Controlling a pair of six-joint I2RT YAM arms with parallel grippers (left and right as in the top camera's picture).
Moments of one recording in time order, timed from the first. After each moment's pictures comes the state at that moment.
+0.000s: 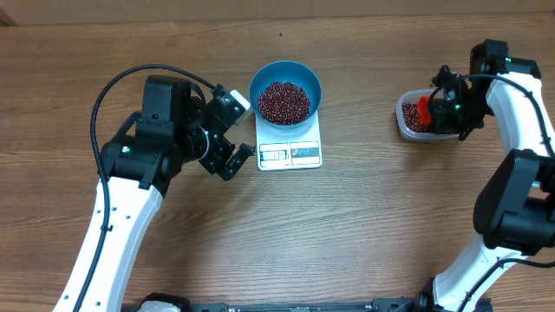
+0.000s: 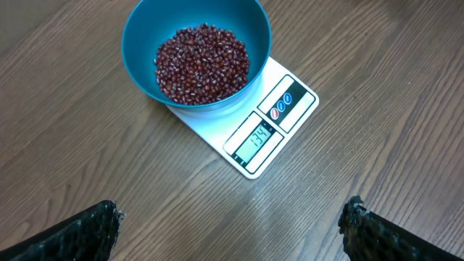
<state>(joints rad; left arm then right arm) -0.22 1.32 1.26 -0.87 0.35 0.48 -0.22 2.00 1.64 -1.15 -0.17 -0.32</state>
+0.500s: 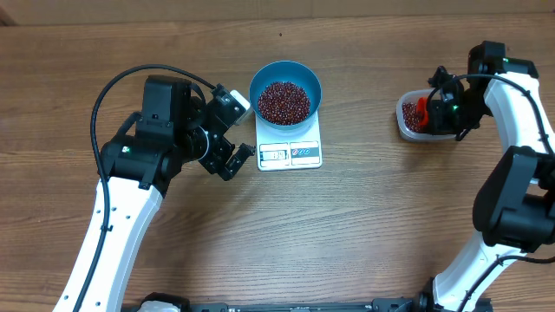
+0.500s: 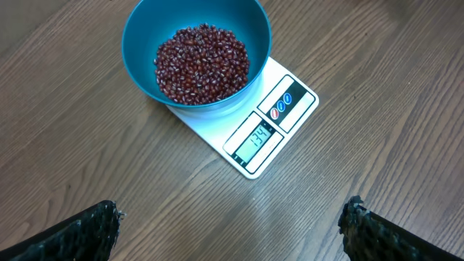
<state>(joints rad) -0.22 1.32 1.26 -0.87 0.35 0.48 -0.21 2.02 1.64 -1.16 -0.22 -0.35</state>
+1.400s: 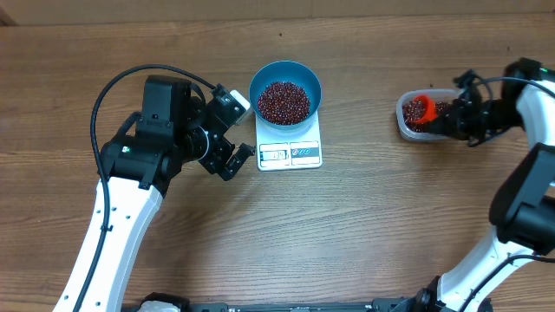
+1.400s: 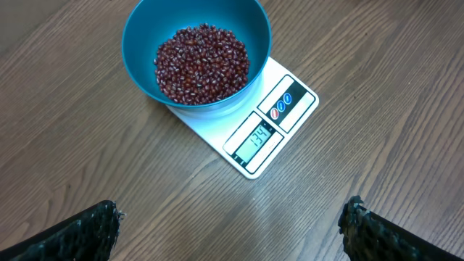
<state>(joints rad) -0.22 1.32 1.26 -0.87 0.35 0.48 -0.41 2.05 1.64 -1.24 -0.68 -0.38</state>
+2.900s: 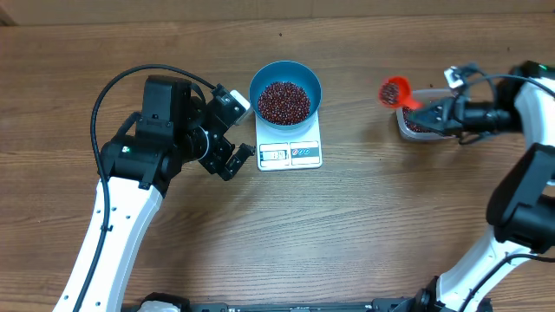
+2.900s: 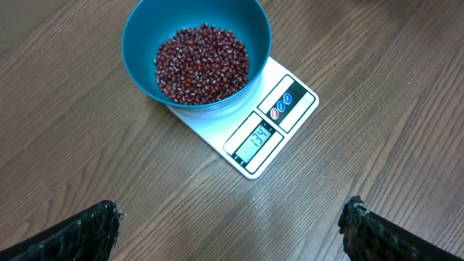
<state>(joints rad) -0.22 1.32 1.26 -0.87 0.35 0.48 -0.33 2.05 1.68 -1.60 -1.17 -0.77</state>
